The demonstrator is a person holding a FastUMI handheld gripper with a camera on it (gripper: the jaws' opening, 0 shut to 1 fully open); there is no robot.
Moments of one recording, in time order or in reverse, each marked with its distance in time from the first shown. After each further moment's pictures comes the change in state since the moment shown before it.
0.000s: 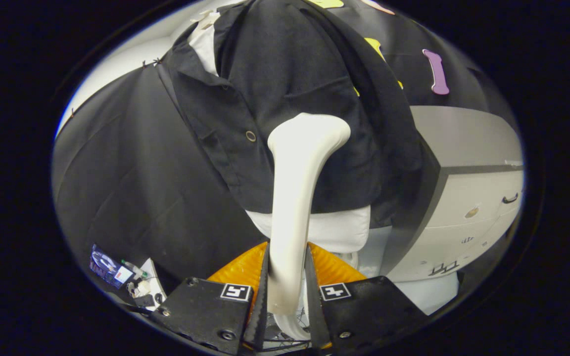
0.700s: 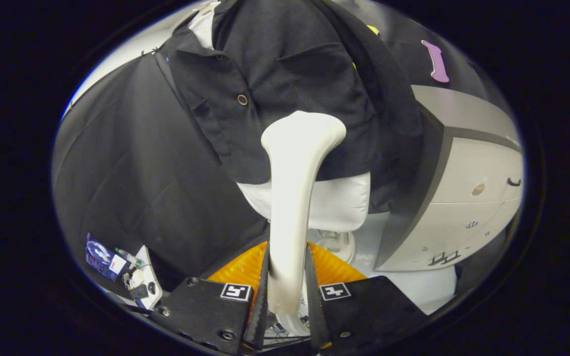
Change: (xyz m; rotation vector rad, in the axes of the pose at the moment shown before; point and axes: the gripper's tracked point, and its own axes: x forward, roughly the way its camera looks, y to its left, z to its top) arm 0.006 -0.009 -0.041 -0.021 0.073 -0.014
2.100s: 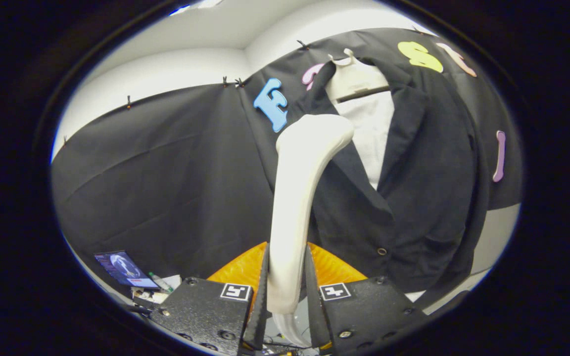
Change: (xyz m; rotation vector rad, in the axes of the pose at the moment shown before) arm -0.097 0.263 0.210 -0.249 -0.384 0.271
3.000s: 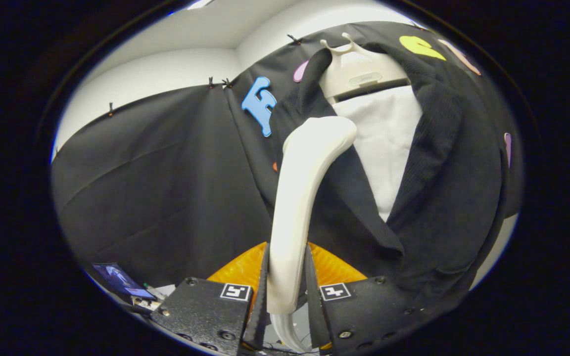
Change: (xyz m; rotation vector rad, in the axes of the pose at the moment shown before) arm 0.080 -0.031 0.027 0.038 0.027 -0.014
